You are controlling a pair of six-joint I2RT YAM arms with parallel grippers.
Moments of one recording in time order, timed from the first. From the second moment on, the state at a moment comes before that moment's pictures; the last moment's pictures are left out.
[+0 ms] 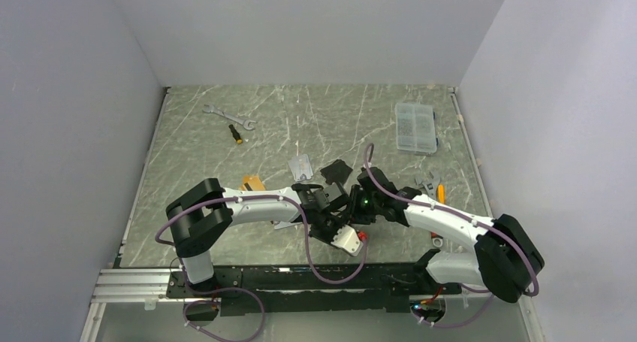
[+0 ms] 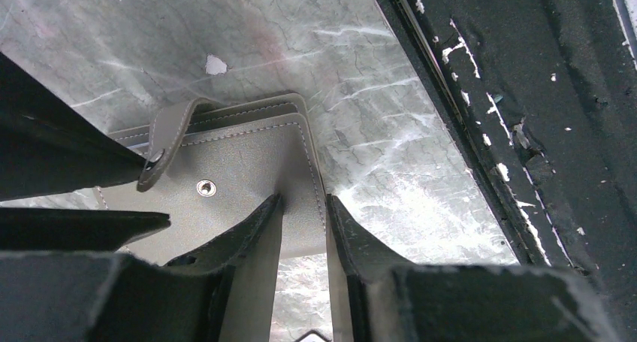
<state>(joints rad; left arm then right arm) -1.14 1.77 1.11 -0.52 0.36 0.96 0.70 1.23 0.57 -0.30 -0.14 0.87</state>
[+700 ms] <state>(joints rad) -1.14 1.77 1.11 -0.53 0.36 0.97 0.82 1.31 0.77 -0.57 0.02 0.83</state>
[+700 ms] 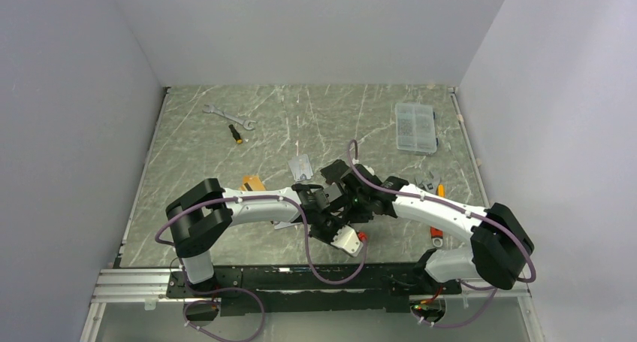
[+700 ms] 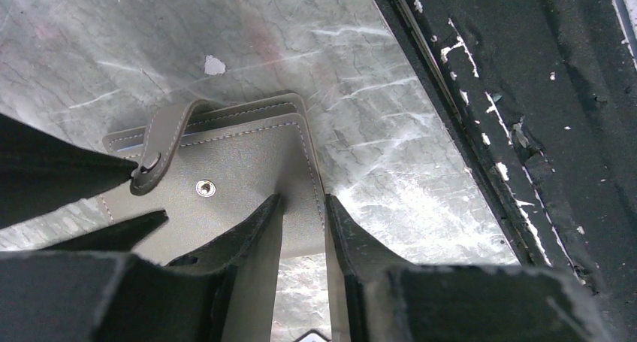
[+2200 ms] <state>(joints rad) -1.15 1.76 1.11 -0.53 0.36 0.98 0.81 1.28 0.73 -0.51 0.01 0.90</state>
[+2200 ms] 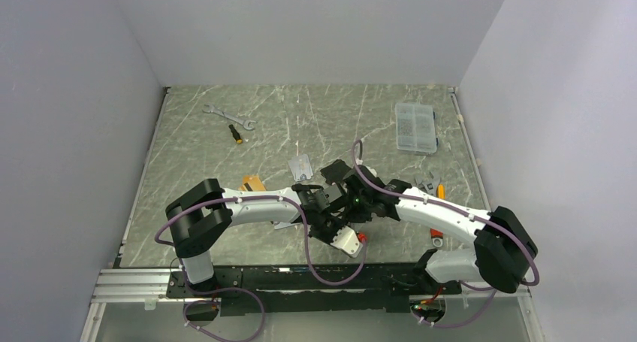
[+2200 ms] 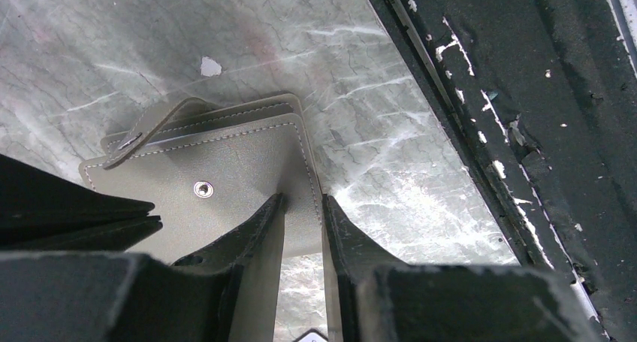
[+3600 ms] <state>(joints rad) -1.15 1.76 1.11 -0.54 0.35 0.99 0.84 1.31 0.80 -0.70 0.07 0.91</state>
